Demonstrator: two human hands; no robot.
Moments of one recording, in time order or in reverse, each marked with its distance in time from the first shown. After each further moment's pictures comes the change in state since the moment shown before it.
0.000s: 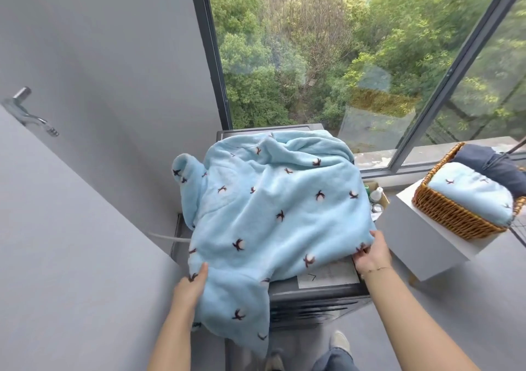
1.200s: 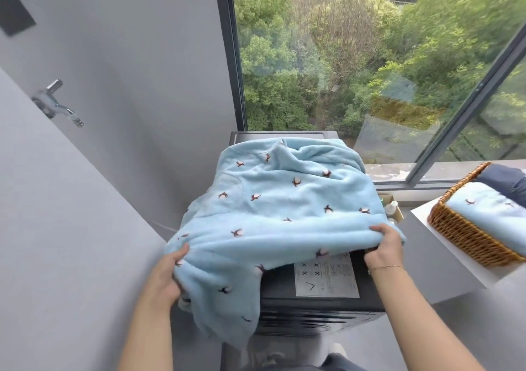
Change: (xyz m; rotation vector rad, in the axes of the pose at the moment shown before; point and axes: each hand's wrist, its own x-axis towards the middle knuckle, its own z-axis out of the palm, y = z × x) left_hand -0.052 0.063 -0.030 -0.719 -0.191 -0.015; right_hand 0.009 -0.039 0.025 0.014 -0.120 -0.086
